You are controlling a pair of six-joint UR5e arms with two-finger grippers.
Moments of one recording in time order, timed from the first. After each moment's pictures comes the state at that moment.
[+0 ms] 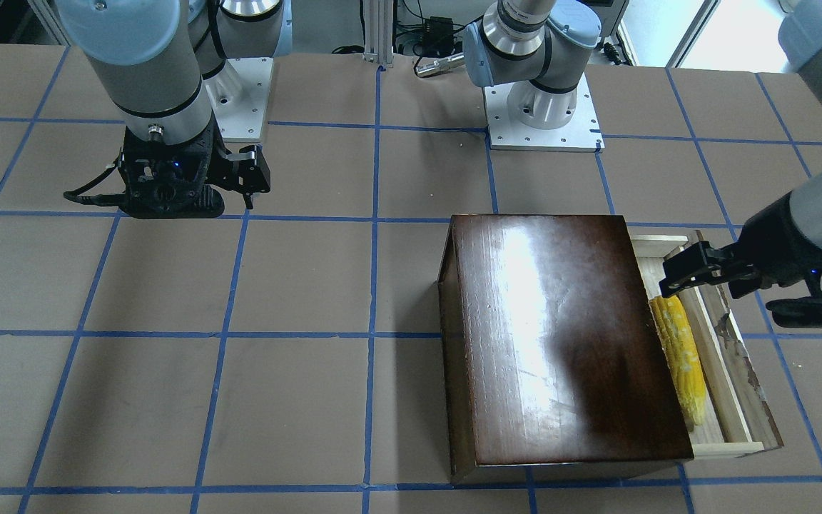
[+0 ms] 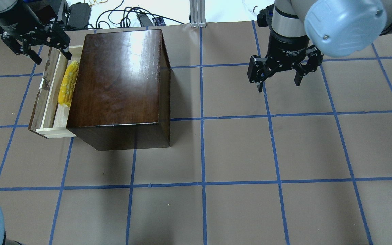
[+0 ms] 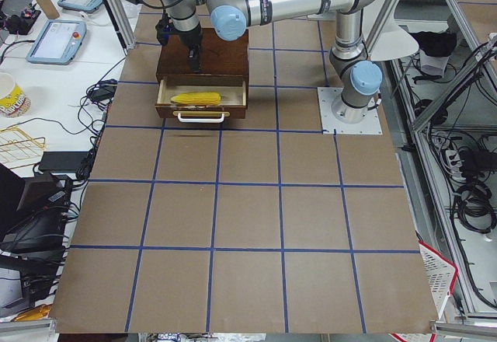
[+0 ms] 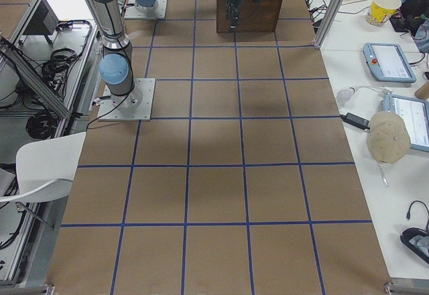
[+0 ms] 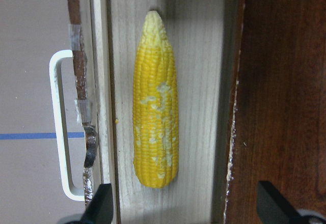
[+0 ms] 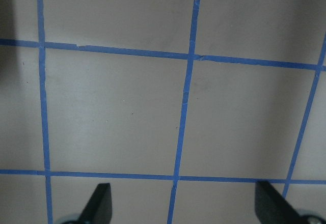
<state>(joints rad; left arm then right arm) -1.33 -1.87 -1.29 -1.65 1.53 0.22 1.69 -1.44 1.50 -1.50 -1.64 0.03</state>
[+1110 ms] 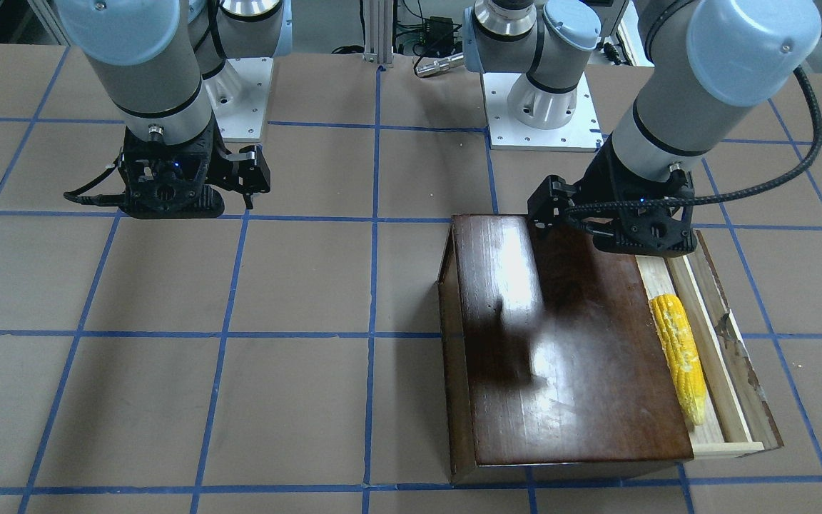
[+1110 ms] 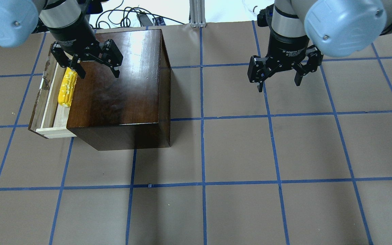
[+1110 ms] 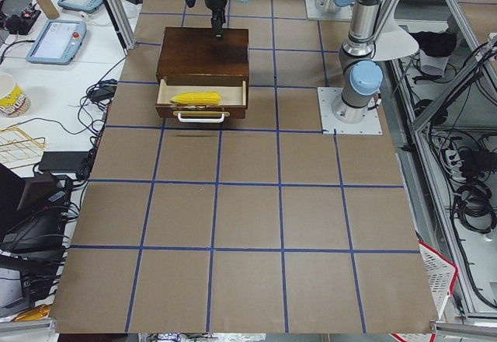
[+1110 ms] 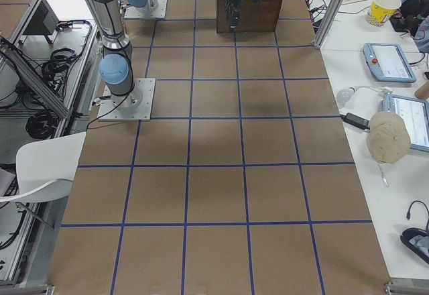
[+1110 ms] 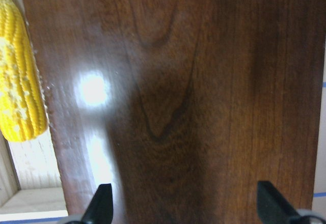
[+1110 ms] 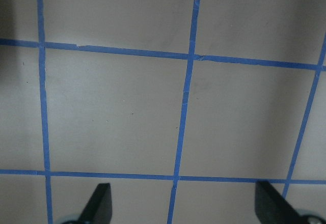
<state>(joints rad) -1.55 -1.72 -1.45 -1.63 1.55 0.07 1.69 -1.44 1.50 -1.50 -1.64 0.03</state>
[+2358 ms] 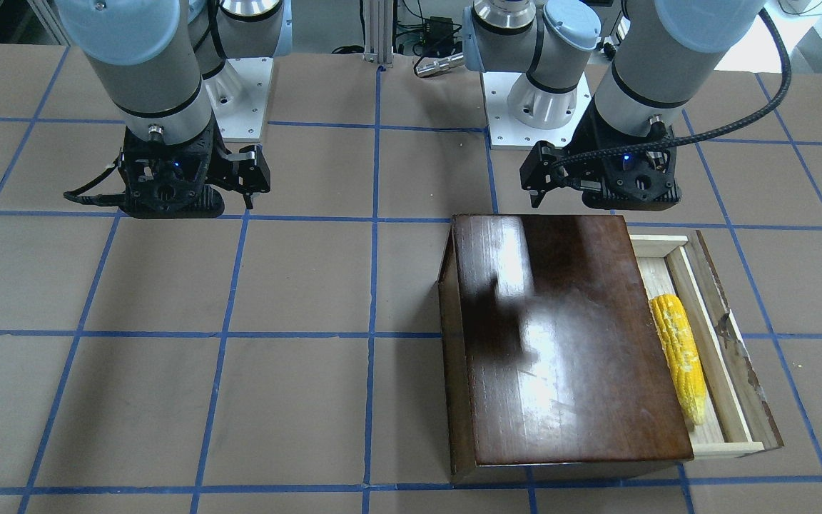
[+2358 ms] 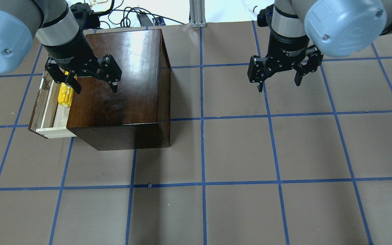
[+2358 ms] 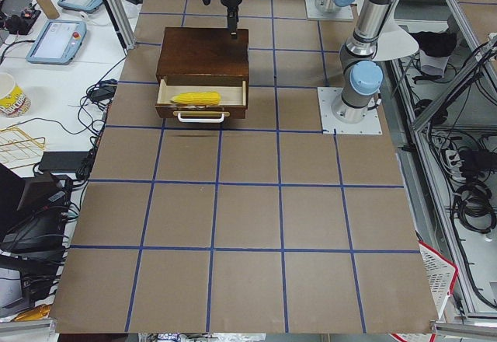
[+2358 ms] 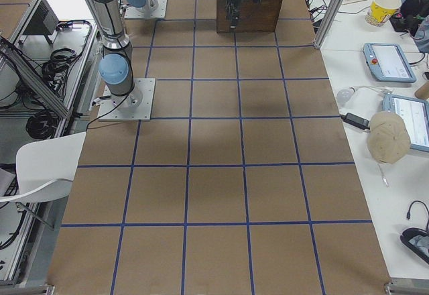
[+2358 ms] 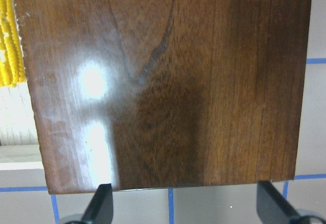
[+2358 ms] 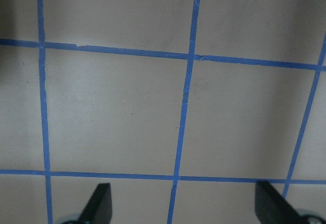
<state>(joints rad) -1.56 -1.63 -1.55 -1.62 1.58 0.02 1.69 -1.44 1.50 -1.50 -1.64 0.03</state>
